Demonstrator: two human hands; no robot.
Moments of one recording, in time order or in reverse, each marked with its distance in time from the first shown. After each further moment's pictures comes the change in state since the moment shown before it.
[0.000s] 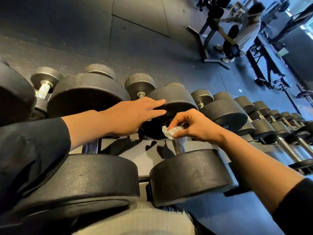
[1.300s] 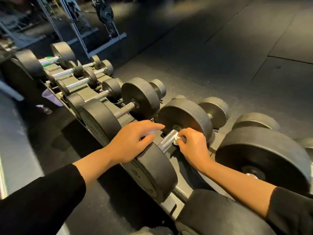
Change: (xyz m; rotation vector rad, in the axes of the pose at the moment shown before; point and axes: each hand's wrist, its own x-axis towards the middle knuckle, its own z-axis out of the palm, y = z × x) left_hand -0.132 0.105 -0.040 -0.247 0.385 -1.111; right_hand 0.103 -0.050 0.120 0.086 0.225 -0.702
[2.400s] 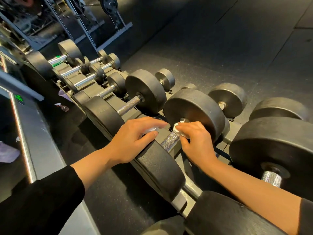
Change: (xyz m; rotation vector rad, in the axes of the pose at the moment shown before) left_hand 0.001 0.006 -0.002 -0.092 -0.014 -0.032; right_hand -0.007 -0.003 0.013 0.136 0.067 -0.128
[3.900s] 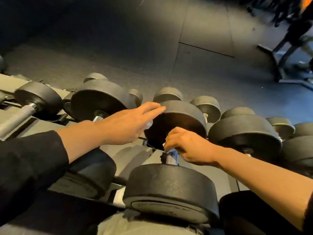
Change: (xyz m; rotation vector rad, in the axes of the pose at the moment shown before) left_hand 0.130 -0.101 -0.040 0.283 -0.389 0.624; right_hand 0.057 -0.056 -0.008 -0.483 -0.686 0.194
